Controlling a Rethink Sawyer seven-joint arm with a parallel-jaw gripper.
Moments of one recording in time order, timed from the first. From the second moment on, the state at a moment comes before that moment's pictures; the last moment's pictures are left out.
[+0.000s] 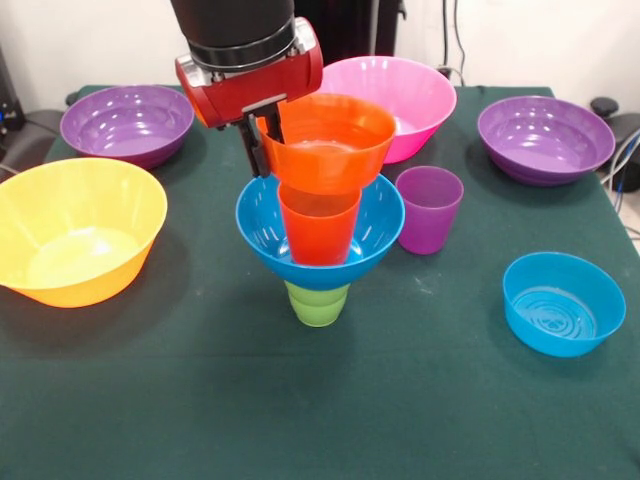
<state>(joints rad) -0.60 -0.59 0.45 1.32 -0.28 1.02 1.23</state>
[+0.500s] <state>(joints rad) -0.60 -0.57 0.45 1.32 -0.28 1.02 1.23</state>
